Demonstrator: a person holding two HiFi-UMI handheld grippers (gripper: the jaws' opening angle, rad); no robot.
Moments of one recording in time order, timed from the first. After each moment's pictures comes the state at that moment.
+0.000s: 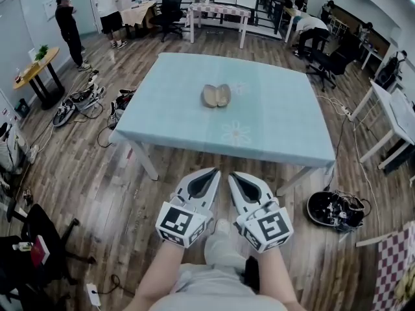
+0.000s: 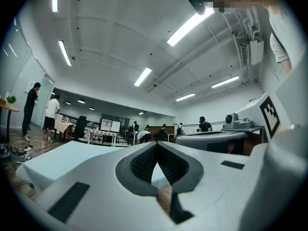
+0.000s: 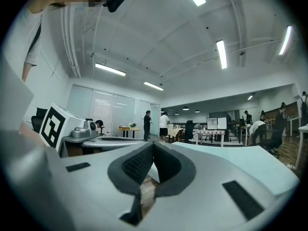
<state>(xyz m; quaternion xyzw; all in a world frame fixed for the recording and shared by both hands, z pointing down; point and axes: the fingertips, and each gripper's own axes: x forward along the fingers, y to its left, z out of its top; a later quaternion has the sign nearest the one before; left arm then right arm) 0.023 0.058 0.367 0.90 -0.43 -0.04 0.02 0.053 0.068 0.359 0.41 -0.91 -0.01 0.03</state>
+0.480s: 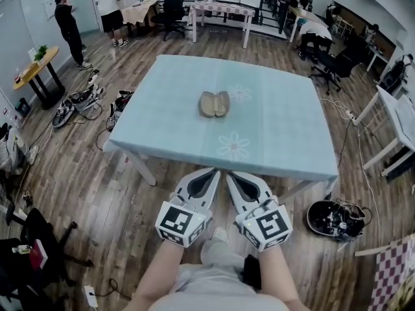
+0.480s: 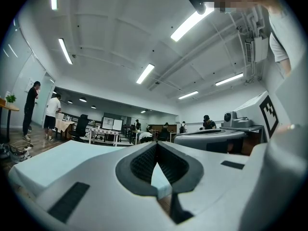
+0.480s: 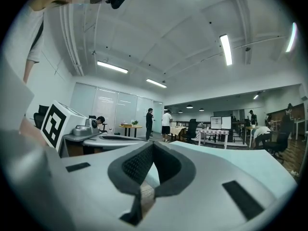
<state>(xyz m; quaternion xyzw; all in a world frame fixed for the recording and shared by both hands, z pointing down) 0.041 -0.020 0.372 0.89 -0.45 -0.04 0.03 0.065 -0.011 0.365 0.38 -0.92 -0.02 0.05</state>
